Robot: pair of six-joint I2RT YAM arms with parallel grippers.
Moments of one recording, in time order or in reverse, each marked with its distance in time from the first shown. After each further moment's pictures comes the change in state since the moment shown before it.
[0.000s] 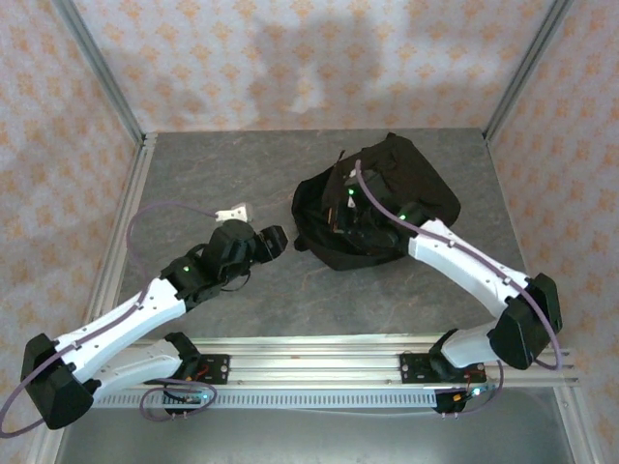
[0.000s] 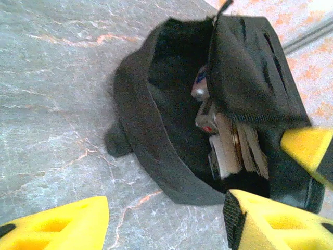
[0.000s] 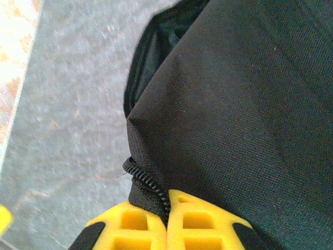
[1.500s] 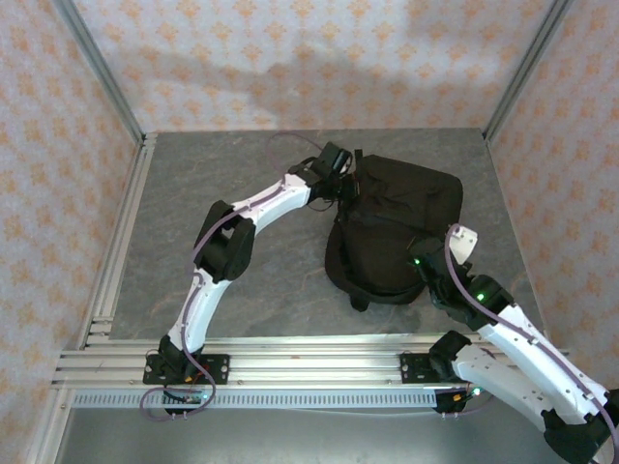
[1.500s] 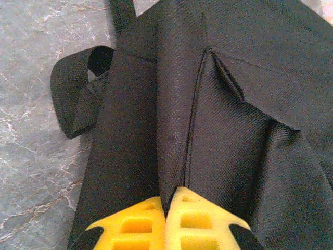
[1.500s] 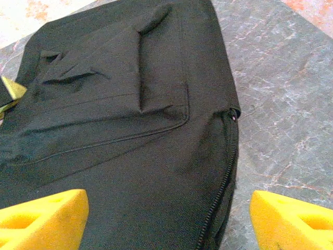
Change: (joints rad) left arm 0.100 1.329 1.180 -0.067 0.368 0.215; right arm -0.047 -0.693 -0.420 -0.335 0.658 0.243
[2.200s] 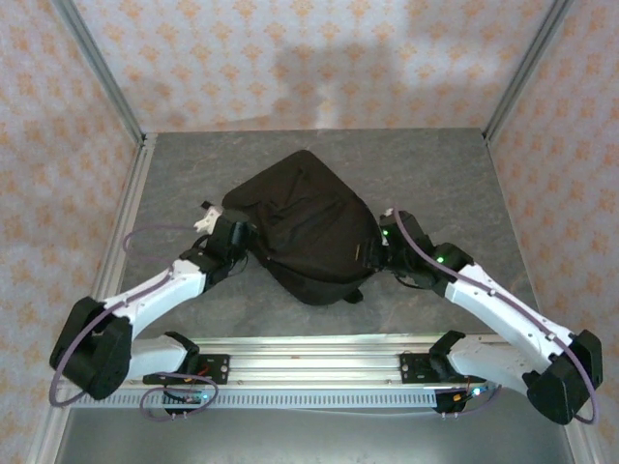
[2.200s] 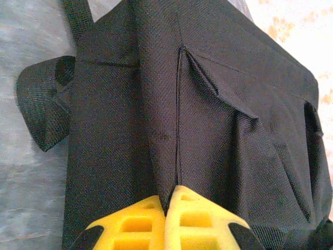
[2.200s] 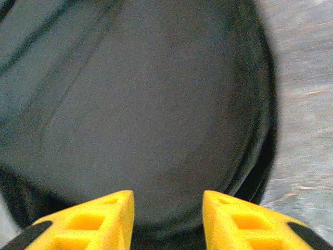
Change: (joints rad) left arm 0.146 -1.104 -1.332 0.342 -0.472 -0.603; right arm 0.029 0.340 0.098 0.230 -0.700 -0.217
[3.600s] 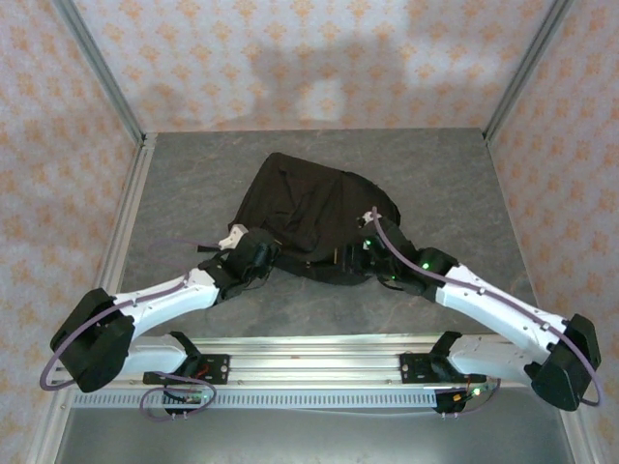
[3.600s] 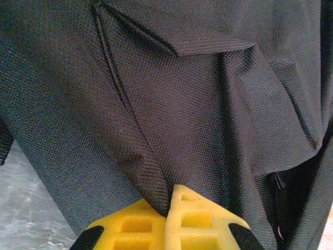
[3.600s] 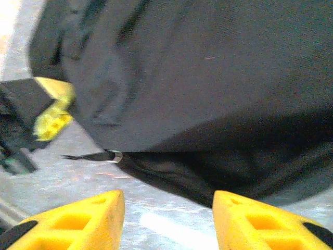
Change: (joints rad) left arm -0.242 0.055 -0.017 0.053 0.035 -0.275; right arm 0.148 0.051 0.000 0.156 0.071 0.068
